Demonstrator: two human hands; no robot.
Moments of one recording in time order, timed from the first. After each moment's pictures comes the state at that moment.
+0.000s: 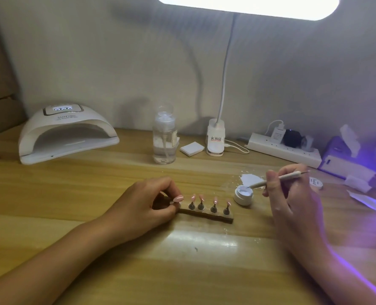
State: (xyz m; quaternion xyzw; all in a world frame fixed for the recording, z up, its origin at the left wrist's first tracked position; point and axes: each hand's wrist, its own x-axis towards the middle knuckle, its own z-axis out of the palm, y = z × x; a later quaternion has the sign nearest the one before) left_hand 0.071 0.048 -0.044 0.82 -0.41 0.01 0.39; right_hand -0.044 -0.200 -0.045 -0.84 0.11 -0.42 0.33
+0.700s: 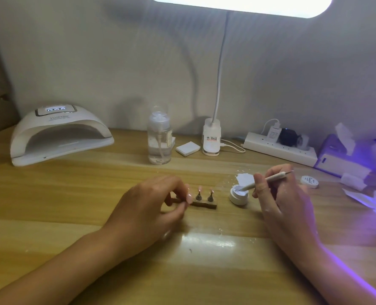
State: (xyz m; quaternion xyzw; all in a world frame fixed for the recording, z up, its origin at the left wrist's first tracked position) left_hand 0.048 0.033 -0.039 0.84 -0.42 0.15 0.32; right_hand -0.043 -0.197 -0.042 -0.85 0.10 -0.40 0.32
